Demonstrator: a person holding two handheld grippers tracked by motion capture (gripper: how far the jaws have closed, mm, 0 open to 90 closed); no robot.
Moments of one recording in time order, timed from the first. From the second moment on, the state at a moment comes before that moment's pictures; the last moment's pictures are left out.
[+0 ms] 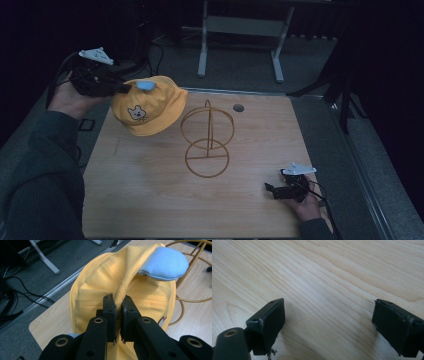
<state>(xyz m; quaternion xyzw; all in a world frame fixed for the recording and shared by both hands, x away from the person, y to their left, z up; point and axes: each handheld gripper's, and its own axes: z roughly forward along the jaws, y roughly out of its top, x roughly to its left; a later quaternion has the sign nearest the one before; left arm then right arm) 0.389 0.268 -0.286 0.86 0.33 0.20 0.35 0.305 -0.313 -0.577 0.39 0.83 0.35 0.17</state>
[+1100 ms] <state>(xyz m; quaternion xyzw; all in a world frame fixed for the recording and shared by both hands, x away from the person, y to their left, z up) 0.384 0.237 -0.268 0.87 0.28 0.18 0.37 0.305 -0.313 -0.577 0.39 0.83 0.35 0.17</state>
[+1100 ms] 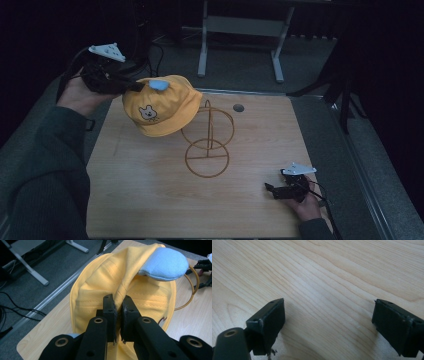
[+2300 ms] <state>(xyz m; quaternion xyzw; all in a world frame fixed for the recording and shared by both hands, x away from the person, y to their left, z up) 0.386 0.186 -0.256 0.89 0.22 0.17 0.37 0.305 -0.313 -0.577 0.39 0.83 0.35 0.17</state>
